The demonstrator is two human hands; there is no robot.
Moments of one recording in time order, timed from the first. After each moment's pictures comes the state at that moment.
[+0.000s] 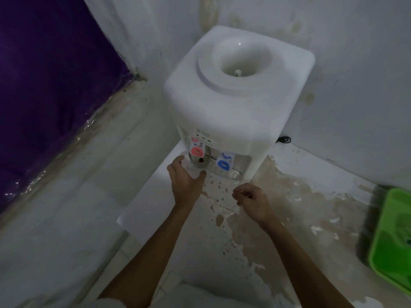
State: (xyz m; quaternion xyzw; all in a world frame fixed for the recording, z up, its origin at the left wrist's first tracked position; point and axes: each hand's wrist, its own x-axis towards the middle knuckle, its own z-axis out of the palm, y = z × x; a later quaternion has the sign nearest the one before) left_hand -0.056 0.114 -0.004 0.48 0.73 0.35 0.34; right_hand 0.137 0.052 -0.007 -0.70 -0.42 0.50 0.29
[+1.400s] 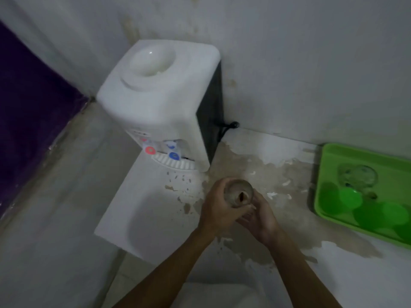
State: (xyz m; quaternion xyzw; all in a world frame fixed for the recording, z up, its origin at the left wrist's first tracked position) left_hand 0.101 -0.037 0.039 0.69 0.52 0.22 0.45; right_hand 0.230 -0.086 -0.005 -0.55 0.04 0.67 0.50
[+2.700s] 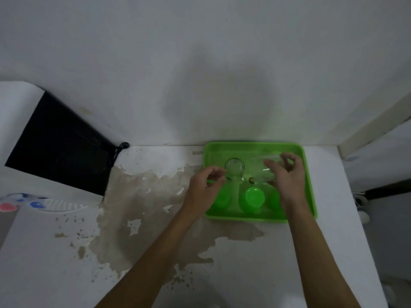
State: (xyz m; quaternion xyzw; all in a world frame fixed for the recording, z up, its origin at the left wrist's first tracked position) left_hand 0.405 -0.088 0.040 0.73 0.38 0.17 0.54; right_hand 0.581 -0.205 0.056 -0.72 0.01 0.28 0.64
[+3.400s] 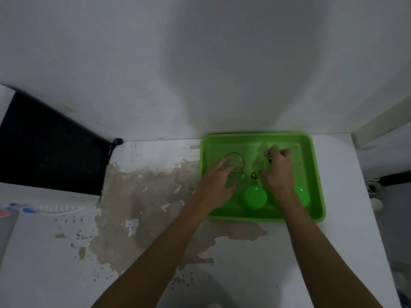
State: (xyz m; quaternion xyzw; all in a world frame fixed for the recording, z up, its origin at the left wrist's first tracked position) left_hand 0.453 -0.084 0.004 0.88 0.32 -0.05 0.34; right_hand 0.616 -0.178 -0.027 -0.90 -0.25 0.20 0.30
